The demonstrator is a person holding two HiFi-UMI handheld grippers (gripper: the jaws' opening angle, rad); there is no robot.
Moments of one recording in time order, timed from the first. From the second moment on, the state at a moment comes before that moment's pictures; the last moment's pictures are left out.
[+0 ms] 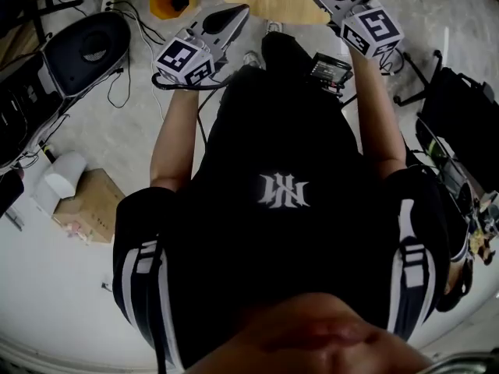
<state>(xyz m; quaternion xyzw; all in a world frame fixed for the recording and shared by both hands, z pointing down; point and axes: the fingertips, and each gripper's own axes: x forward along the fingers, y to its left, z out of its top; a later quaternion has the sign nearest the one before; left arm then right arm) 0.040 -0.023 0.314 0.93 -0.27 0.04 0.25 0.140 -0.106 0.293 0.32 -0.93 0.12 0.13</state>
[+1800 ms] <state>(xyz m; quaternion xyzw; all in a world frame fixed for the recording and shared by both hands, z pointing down) 0.101 -0.151 0.454 0.93 -0.25 0.09 0.23 0.167 -0.239 0.527 0.21 -0.91 0.05 0.34</state>
